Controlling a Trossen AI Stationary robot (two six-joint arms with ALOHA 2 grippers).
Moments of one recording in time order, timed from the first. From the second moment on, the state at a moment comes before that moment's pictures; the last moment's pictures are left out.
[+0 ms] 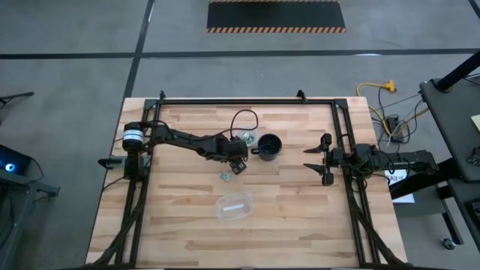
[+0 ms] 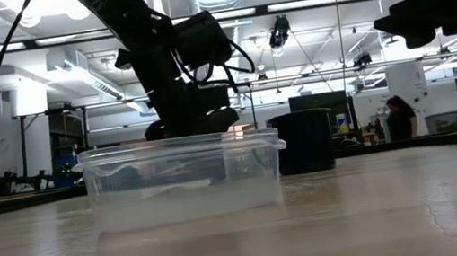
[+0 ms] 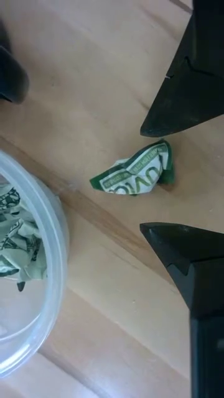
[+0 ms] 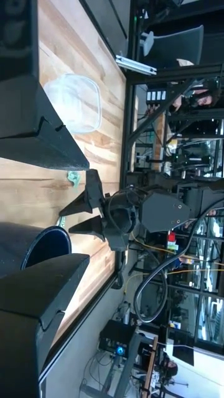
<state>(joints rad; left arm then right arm) 0.10 1.89 1.19 -0.43 -0.30 -0.49 0.05 0.02 0.01 0.03 0.11 -0.05</state>
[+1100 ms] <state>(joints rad) 0.12 1.95 1.22 -0.39 -0.20 -0.40 0.05 0.02 0.01 0.03 0.11 -0.05</state>
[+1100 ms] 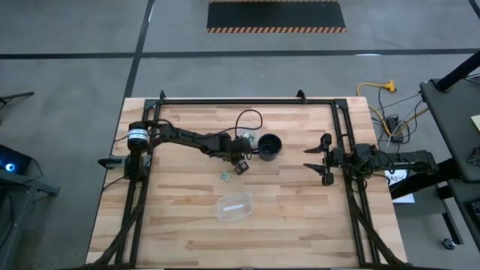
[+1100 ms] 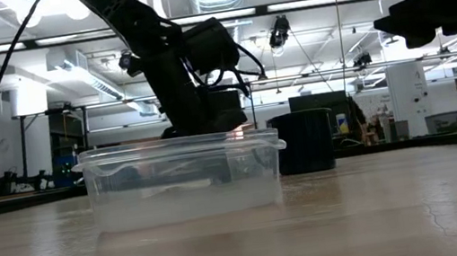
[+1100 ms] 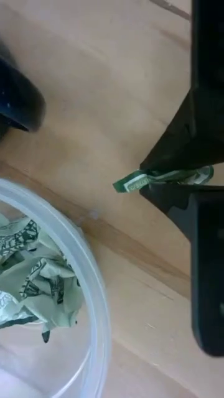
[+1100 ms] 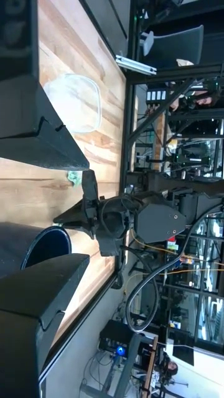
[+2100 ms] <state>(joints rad) 0.01 1.86 1.21 0.00 -0.74 -0.01 0.05 0.02 0.01 0.03 0.11 -0.05</state>
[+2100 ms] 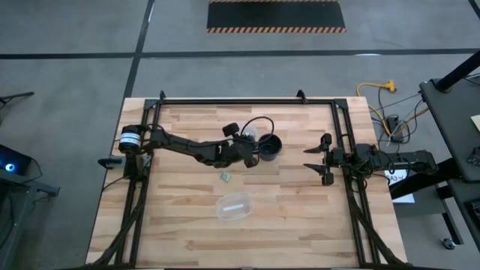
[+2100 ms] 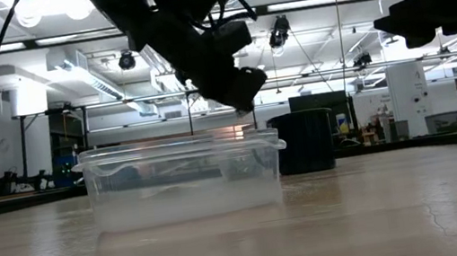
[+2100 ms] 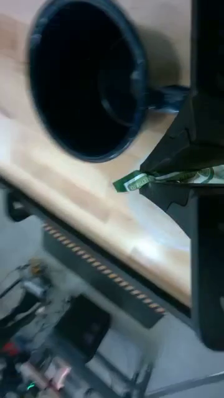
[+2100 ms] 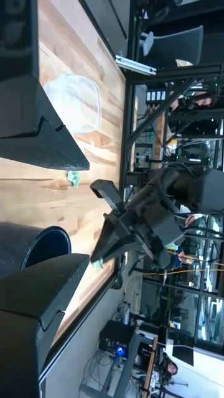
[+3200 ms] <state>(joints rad) 0.07 1.86 1.15 0.15 -0.83 0.22 0.05 0.02 0.01 0.03 0.11 -0.05</state>
